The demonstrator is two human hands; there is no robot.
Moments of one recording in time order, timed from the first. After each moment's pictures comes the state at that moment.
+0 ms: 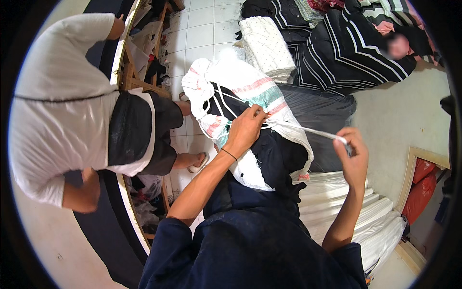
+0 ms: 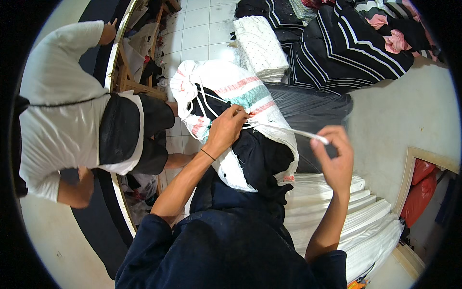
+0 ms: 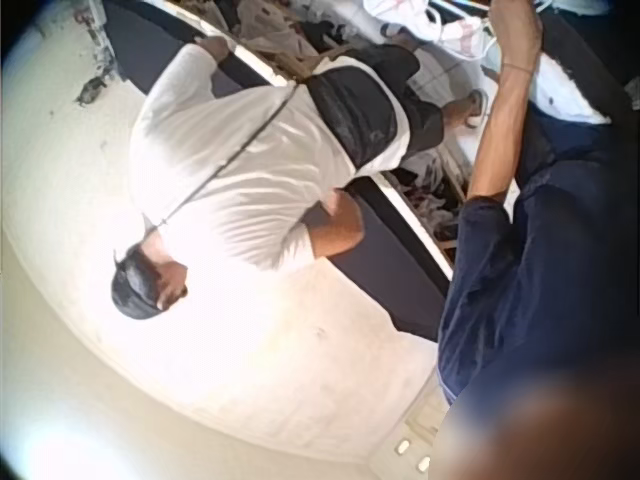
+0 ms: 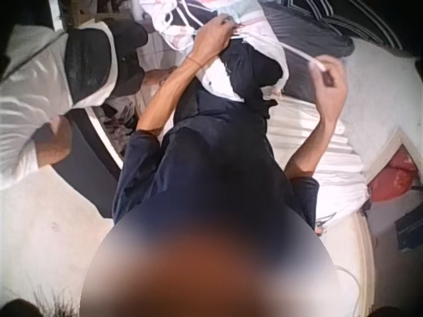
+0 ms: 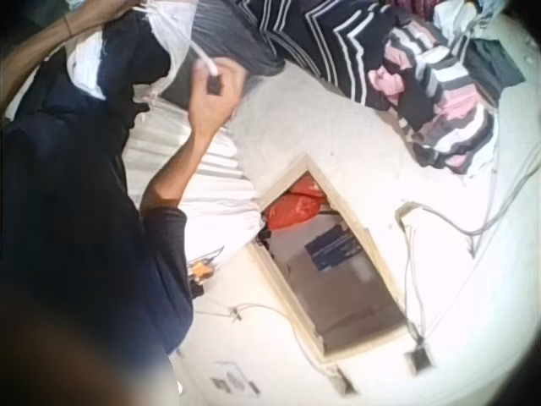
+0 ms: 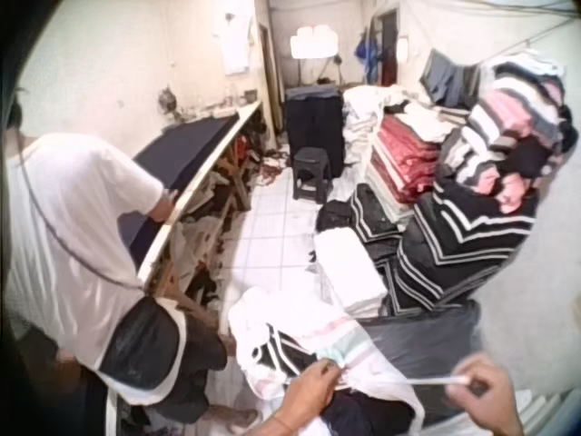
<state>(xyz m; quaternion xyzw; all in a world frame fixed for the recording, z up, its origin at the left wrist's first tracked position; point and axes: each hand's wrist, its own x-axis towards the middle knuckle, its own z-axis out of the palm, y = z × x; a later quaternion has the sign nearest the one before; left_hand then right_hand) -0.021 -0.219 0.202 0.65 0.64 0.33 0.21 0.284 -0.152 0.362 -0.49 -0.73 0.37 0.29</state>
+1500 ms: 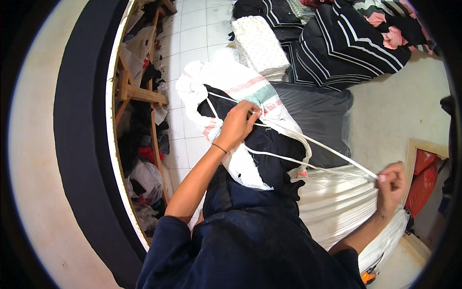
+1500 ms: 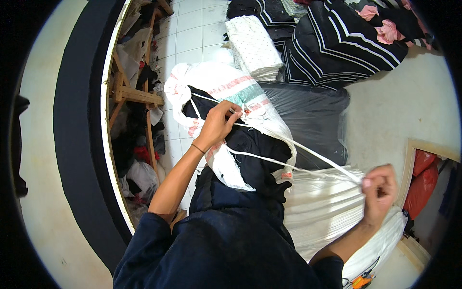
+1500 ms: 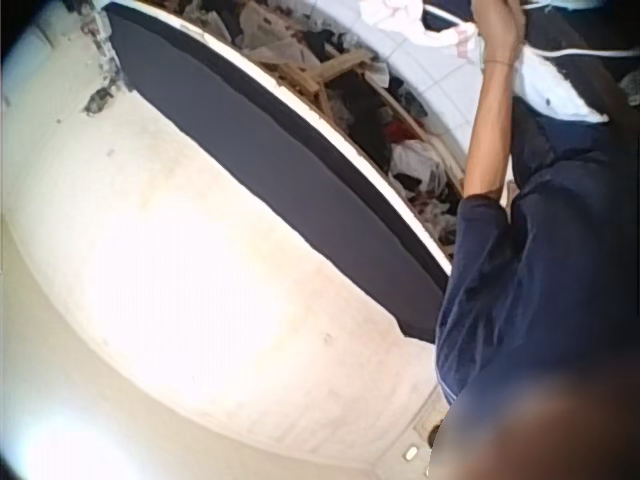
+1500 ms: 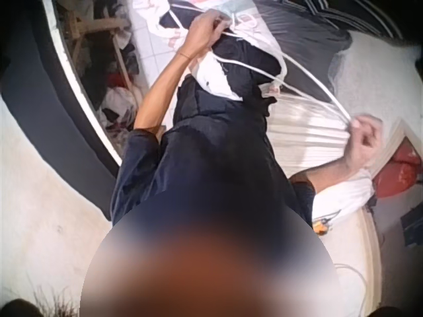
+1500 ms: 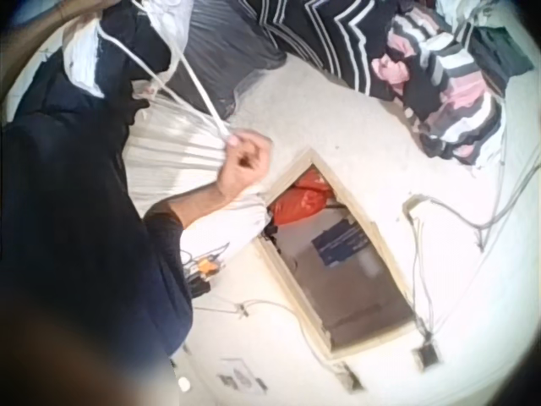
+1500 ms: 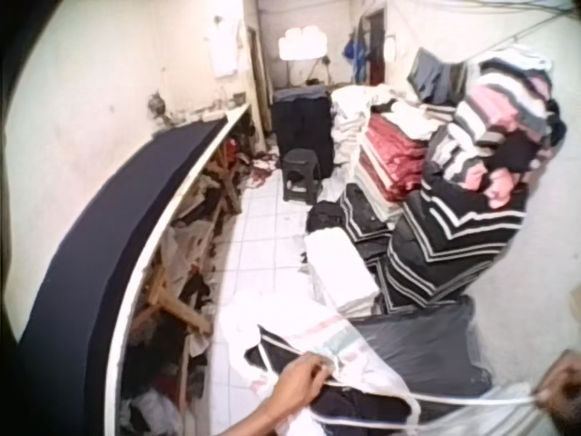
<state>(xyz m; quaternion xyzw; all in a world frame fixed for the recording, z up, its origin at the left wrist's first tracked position) -0.032 -0.203 0.198 0.57 0.64 0.39 0.33 0.405 -0.197 0.436 -0.57 -0.64 0.38 0.36</state>
